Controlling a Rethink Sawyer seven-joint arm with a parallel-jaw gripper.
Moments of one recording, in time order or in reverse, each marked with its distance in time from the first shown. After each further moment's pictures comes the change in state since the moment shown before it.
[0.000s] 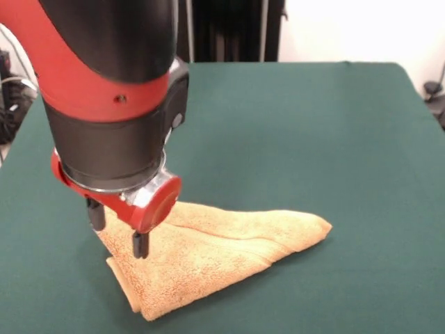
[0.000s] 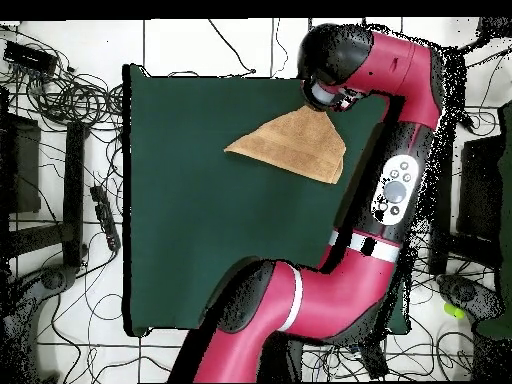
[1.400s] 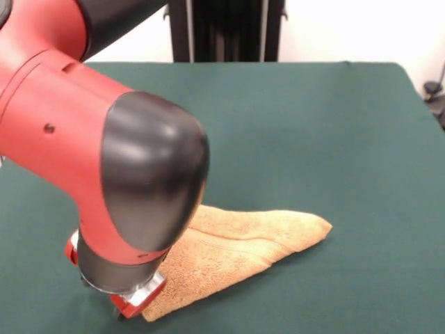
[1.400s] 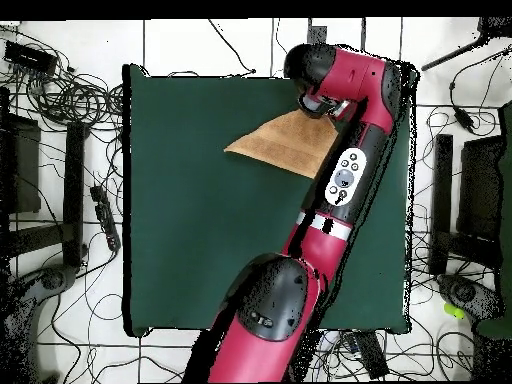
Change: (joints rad) arm -0.081 -0.011 0.878 0.011 -1.072 0.000 0.000
